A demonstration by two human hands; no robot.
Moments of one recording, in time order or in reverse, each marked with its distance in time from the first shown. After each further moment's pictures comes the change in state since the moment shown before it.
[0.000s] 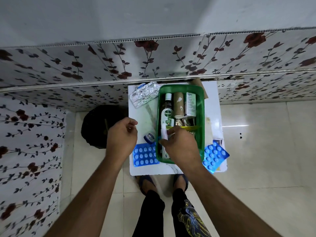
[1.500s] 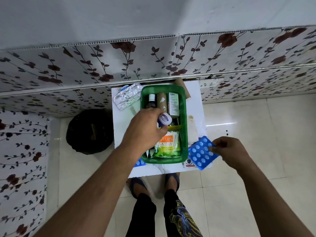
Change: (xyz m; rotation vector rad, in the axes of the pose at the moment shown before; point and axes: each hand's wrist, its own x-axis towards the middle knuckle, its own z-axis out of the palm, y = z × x) left_hand -0.010 0.093 0.040 0.282 -0.208 0.529; right_hand 0.006 0.147 -0.111 0.194 0.022 0.312
